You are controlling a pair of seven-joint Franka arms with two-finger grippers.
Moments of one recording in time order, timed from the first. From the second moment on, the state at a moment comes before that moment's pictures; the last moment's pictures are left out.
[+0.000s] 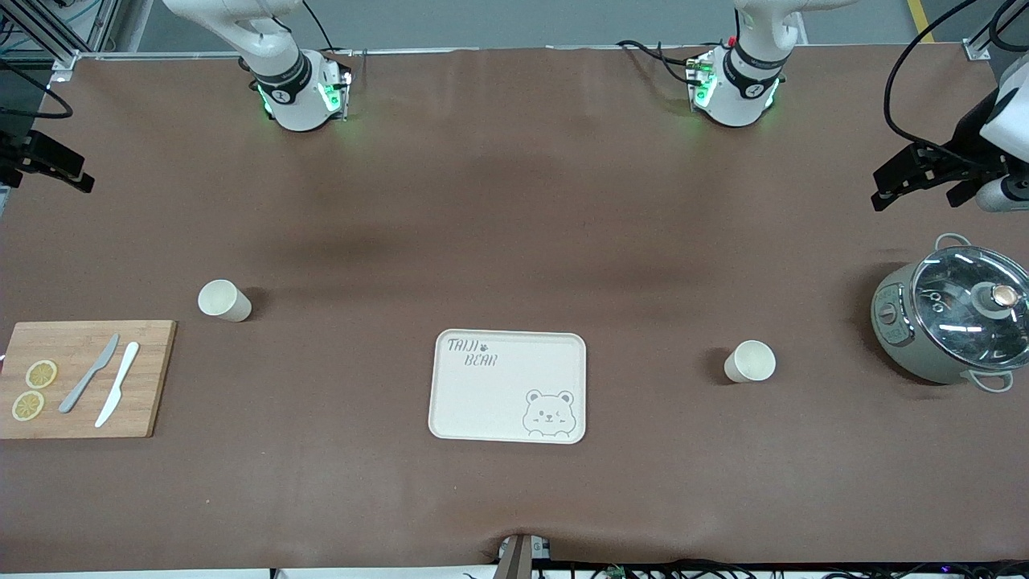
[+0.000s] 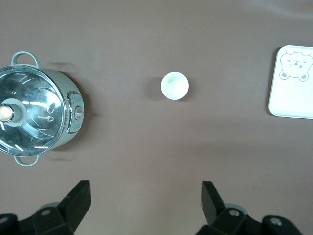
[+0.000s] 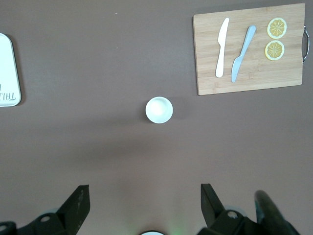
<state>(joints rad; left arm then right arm) 0.06 -0.05 -0.14 -1.58 0.00 1.58 -0.12 0.04 -0.08 -0.14 -1.60 -0.02 1.47 -0.01</state>
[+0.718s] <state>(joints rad) 0.07 -0.05 -0.13 -1.57 0.00 1.58 -0.12 0.04 -0.08 -0.14 -1.60 -0.02 1.47 -0.01</state>
